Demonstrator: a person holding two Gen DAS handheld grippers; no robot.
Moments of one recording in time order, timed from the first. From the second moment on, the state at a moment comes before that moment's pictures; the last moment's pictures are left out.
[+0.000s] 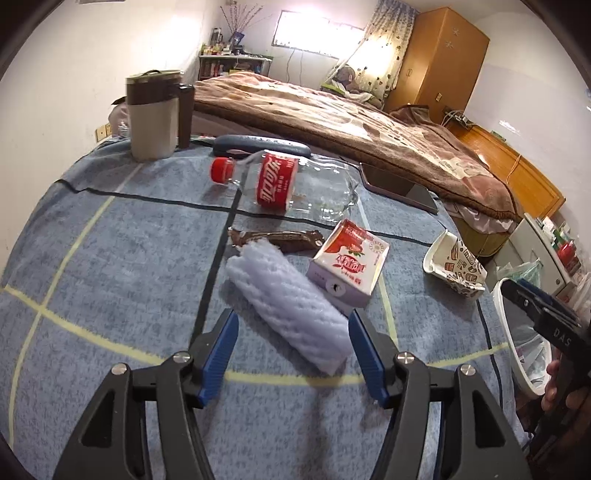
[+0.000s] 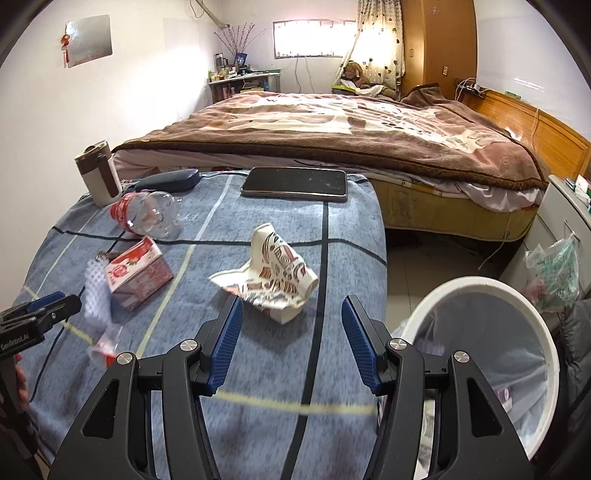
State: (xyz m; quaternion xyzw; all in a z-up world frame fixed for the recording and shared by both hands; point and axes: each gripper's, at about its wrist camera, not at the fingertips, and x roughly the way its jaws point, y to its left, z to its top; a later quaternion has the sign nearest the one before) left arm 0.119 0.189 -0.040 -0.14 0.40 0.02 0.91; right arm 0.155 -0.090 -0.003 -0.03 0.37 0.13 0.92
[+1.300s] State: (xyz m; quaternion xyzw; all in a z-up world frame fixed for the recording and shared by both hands) left arm 0.127 0.214 -0.062 -0.16 0.41 0.06 0.90; right arm 0.189 -0.068 -0.035 -0.02 0.42 0.16 0.90
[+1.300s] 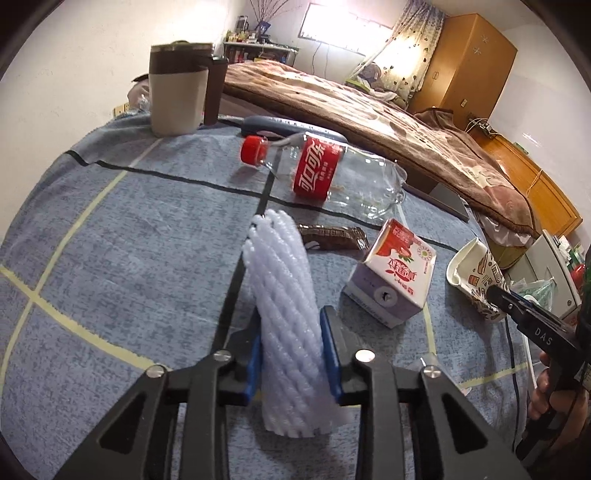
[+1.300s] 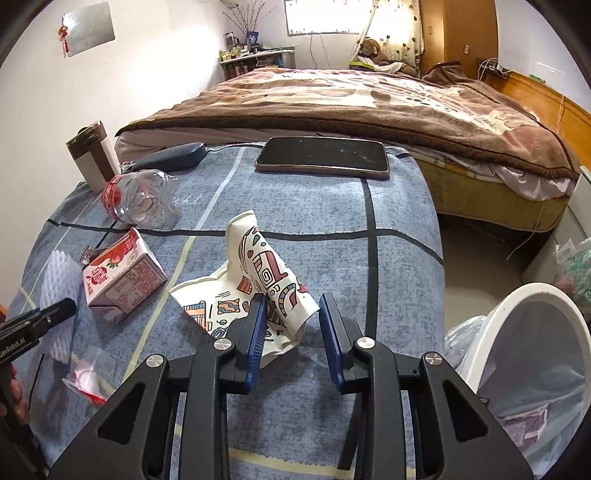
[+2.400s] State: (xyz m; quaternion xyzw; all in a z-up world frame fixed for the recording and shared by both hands) left arm 0.105 0.122 -0.011 -0.08 0.38 -0.04 0.92; right arm 0.137 -0.115 -0.008 0.04 0.37 0.13 0.92
